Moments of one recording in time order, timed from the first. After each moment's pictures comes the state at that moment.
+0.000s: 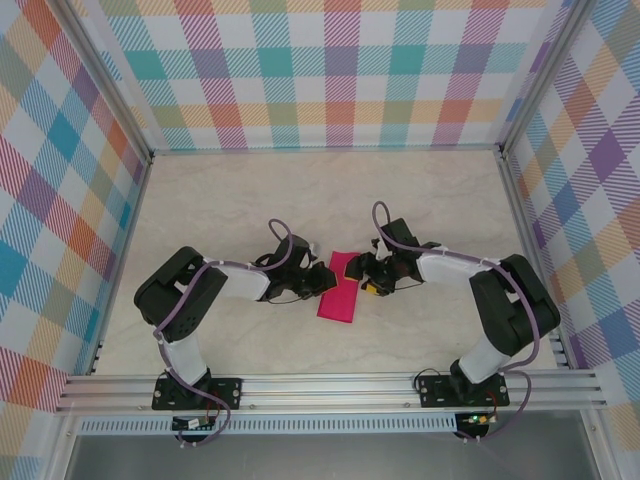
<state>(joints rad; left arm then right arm) -0.68 1.79 0.76 0.26 0.47 -1.00 0.51 1.62 0.80 -0.27 -0.54 0.85</state>
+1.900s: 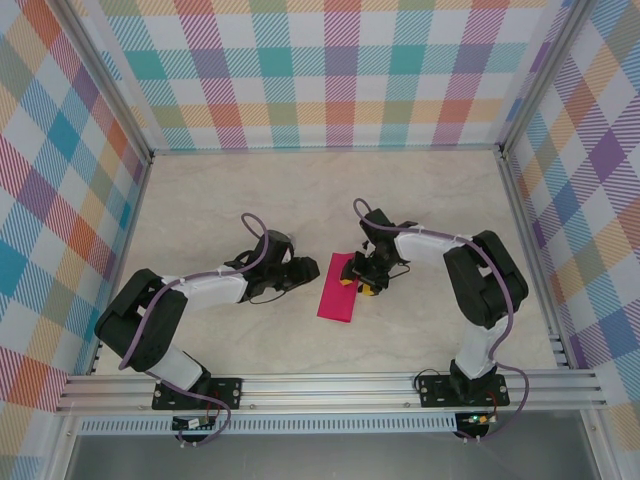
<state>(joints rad) -0.61 1.54 0.70 0.03 0.26 -0.92 0.55 1.84 1.06 -0.60 -0.48 0.83</state>
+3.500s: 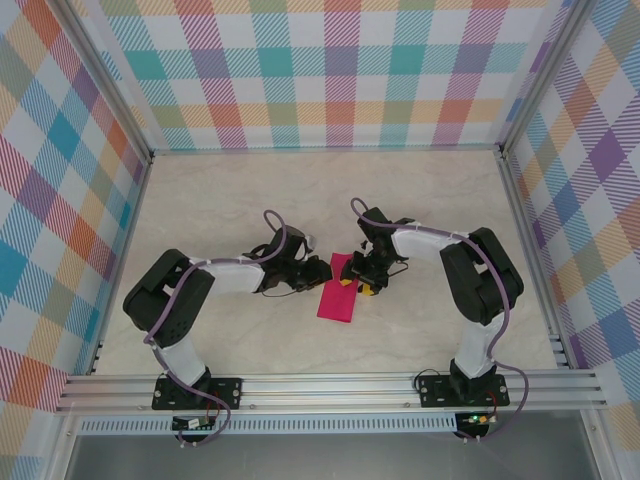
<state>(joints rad) -0.63 1.74 0.81 0.09 0.47 -0.91 0.55 1.88 1.10 -0.66 -0.47 0.81</state>
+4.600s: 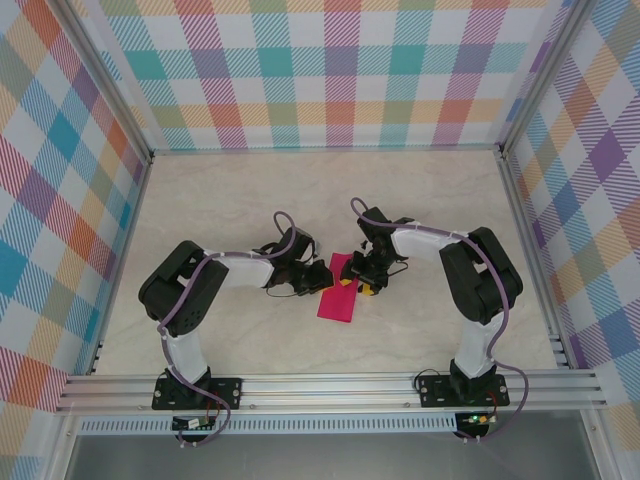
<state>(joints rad) -0.65 1.83 0.89 -0.01 0.48 -0.87 0.55 1.89 1.10 -0.66 -0.47 0.81</state>
